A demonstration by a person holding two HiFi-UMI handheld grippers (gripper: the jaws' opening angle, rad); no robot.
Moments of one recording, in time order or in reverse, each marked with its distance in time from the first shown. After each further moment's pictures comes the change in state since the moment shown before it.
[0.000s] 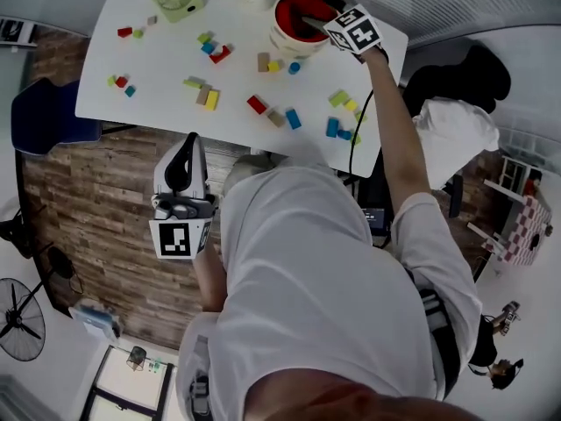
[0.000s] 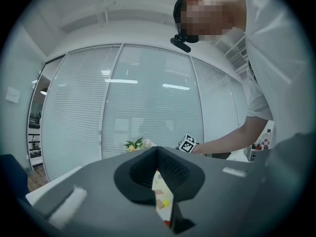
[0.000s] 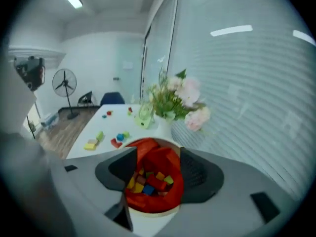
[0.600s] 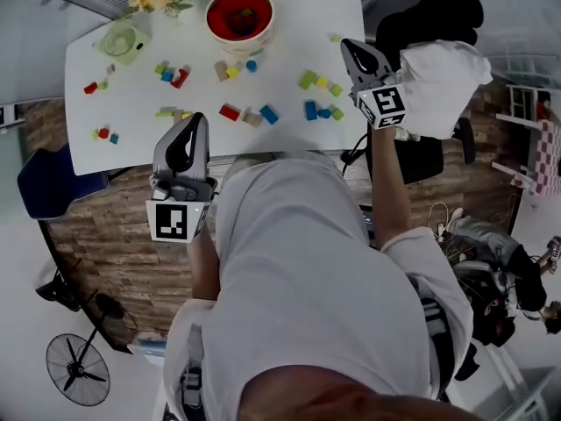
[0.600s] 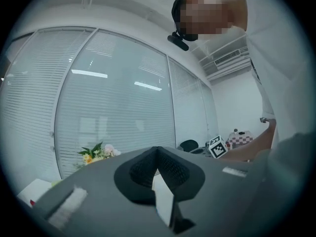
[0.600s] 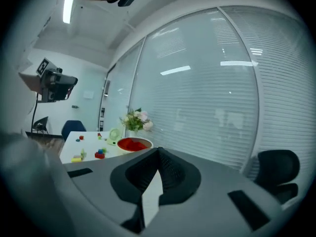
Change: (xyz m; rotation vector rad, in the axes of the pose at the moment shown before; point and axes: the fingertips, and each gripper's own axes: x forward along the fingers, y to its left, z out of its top) left arm 0.095 -0.079 0.015 0.060 -0.014 -0.373; right arm -0.237 0.038 -0.114 0.268 -0.423 -0.515
